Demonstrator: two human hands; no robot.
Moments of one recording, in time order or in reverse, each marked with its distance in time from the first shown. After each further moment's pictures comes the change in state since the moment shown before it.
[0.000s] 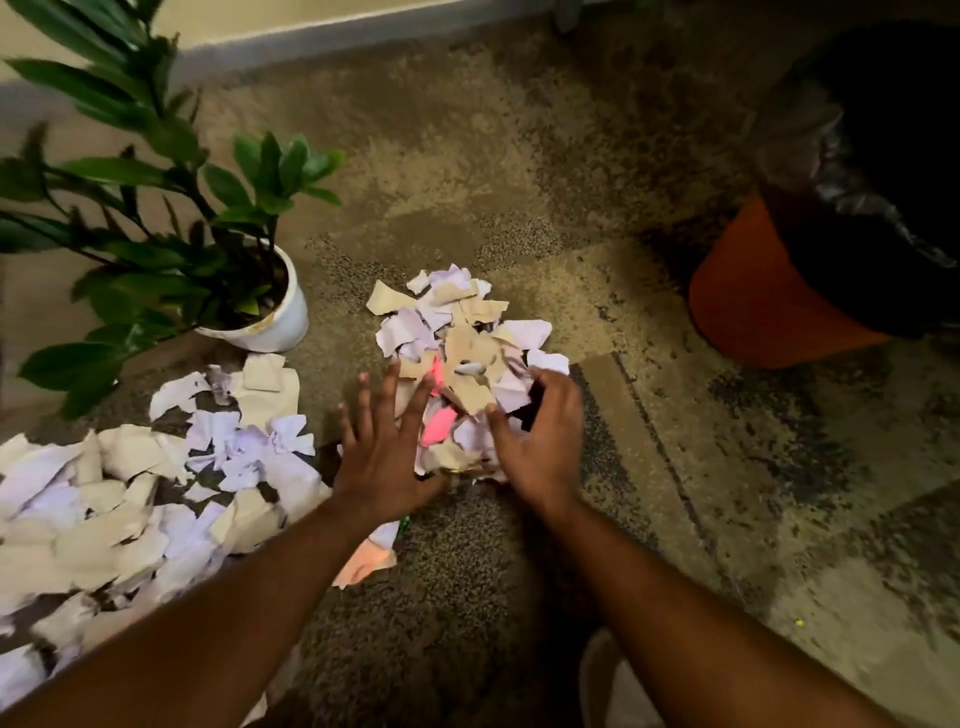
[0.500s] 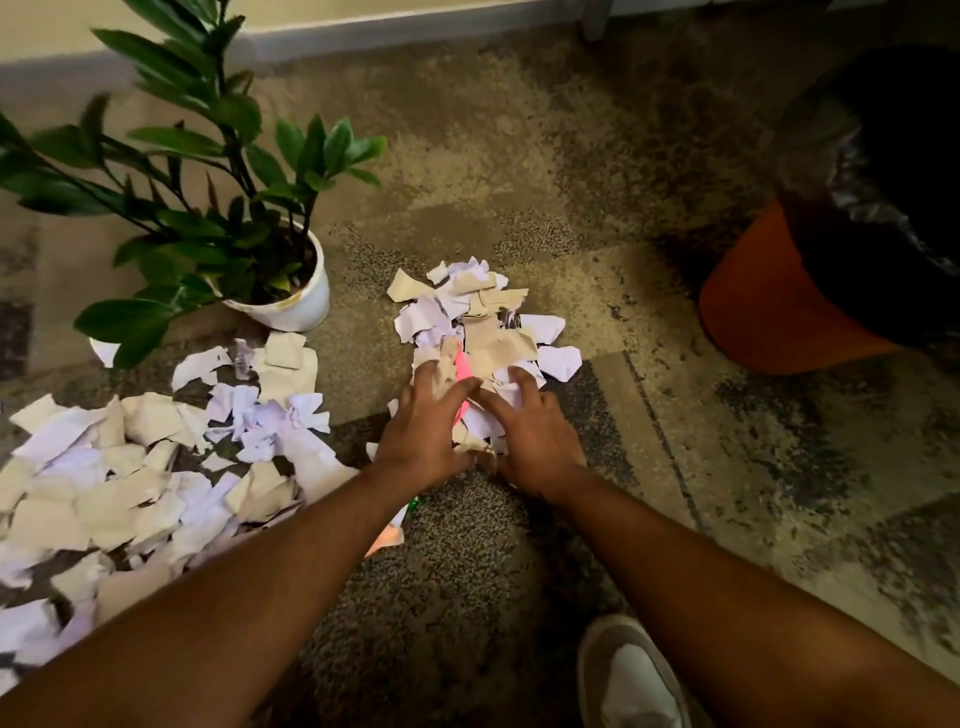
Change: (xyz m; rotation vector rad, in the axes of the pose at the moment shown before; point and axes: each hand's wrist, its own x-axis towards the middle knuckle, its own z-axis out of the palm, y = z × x) left_hand 0.005 0.027 -0.009 -0.241 0.010 0.031; right_hand 0.001 -0.008 -0.008 -0.617 -0.567 -0.272
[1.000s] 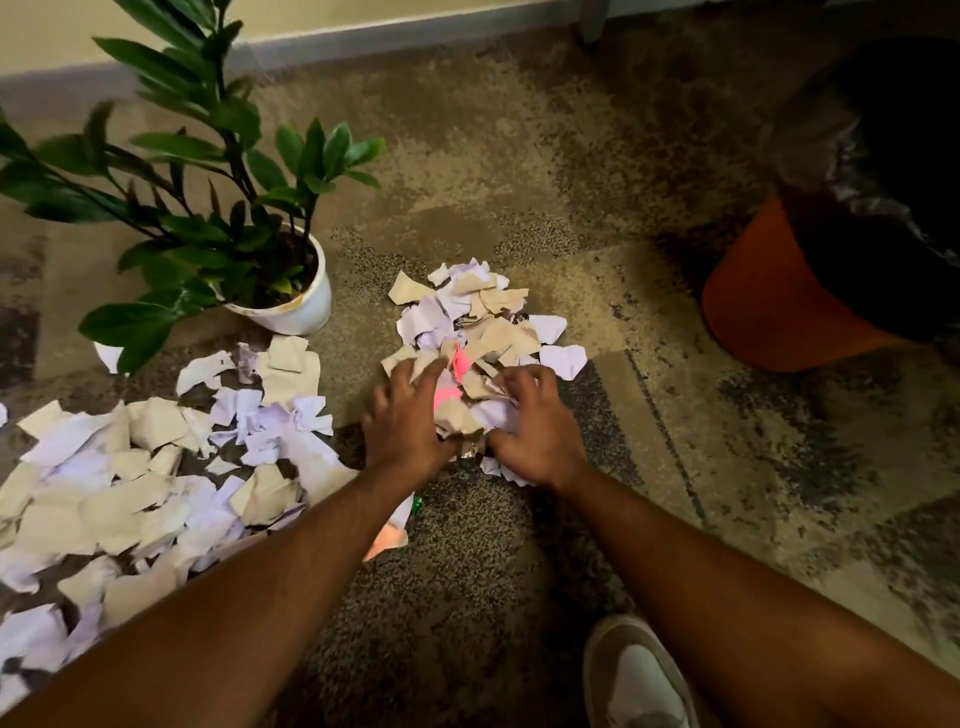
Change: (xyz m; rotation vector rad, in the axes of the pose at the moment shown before) left_hand 0.003 -0.012 0.001 0.060 0.090 -0.237; right_hand 0.006 0.002 0.001 0.401 0.200 0.052
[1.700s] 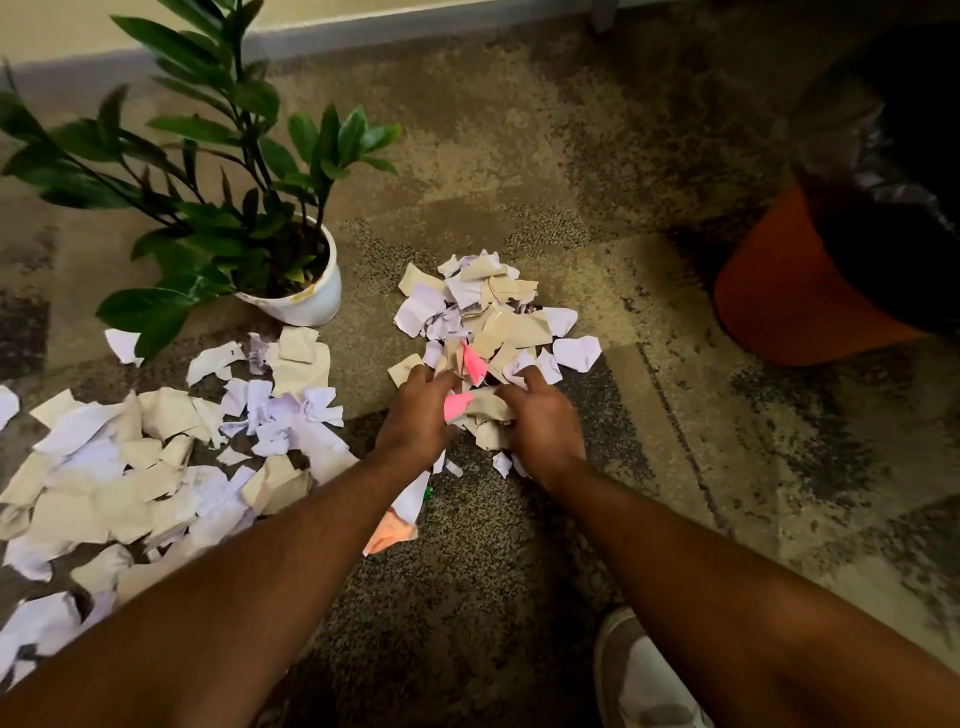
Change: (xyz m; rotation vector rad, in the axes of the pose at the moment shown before) left_hand 0.010 -0.010 0.002 -0.184 -0.040 0.169; right_hand 0.001 -0.009 0.017 -0.302 0.027 -0.012
